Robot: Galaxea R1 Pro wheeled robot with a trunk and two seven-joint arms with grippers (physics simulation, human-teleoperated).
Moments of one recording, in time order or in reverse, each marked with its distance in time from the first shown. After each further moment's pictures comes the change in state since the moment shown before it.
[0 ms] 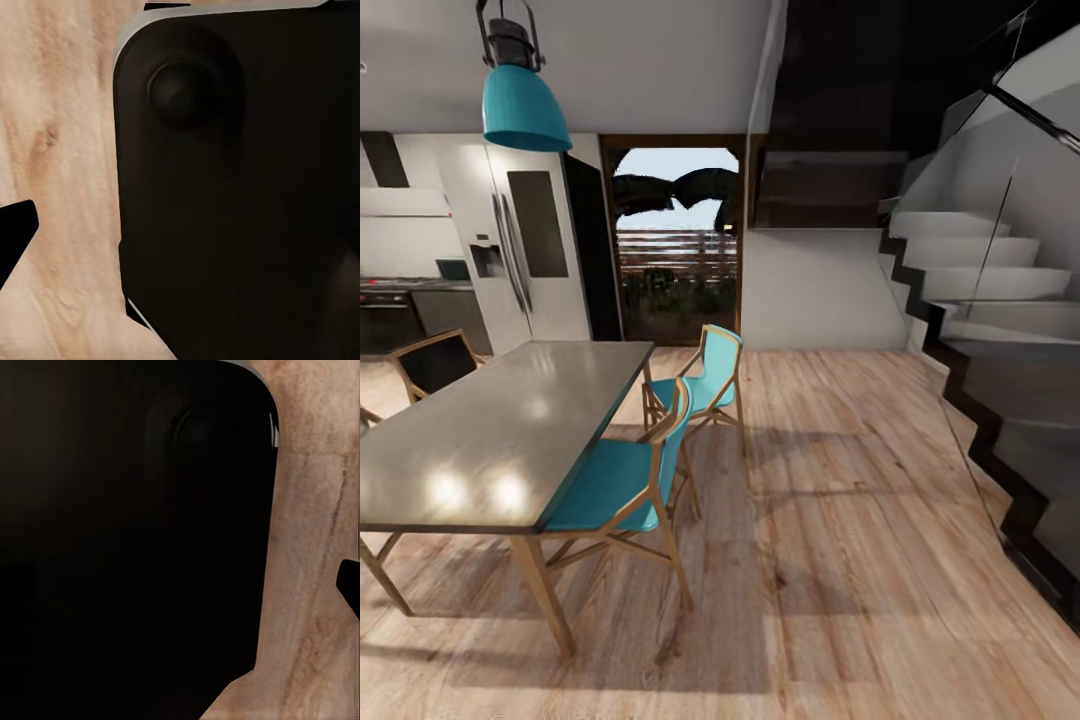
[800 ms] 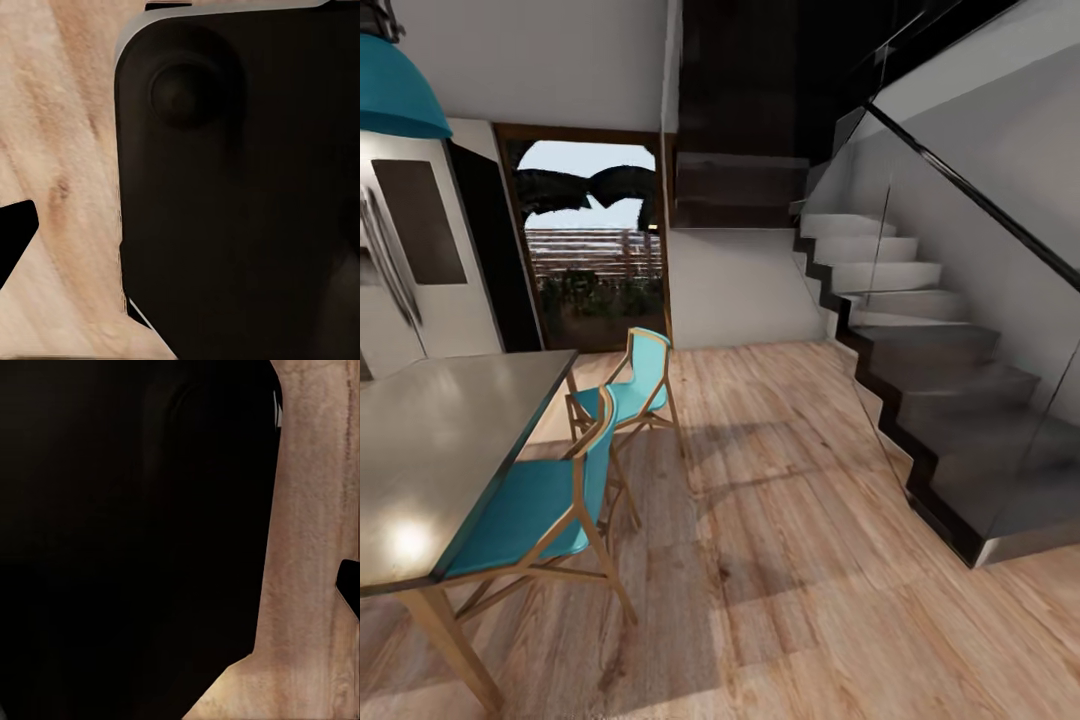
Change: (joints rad) left arm 0.000 0.001 -0.001 0.000 0.001 0.000 0.000; right arm 0.000 -0.002 0.000 -0.007 0.006 0.050 0.003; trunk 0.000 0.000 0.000
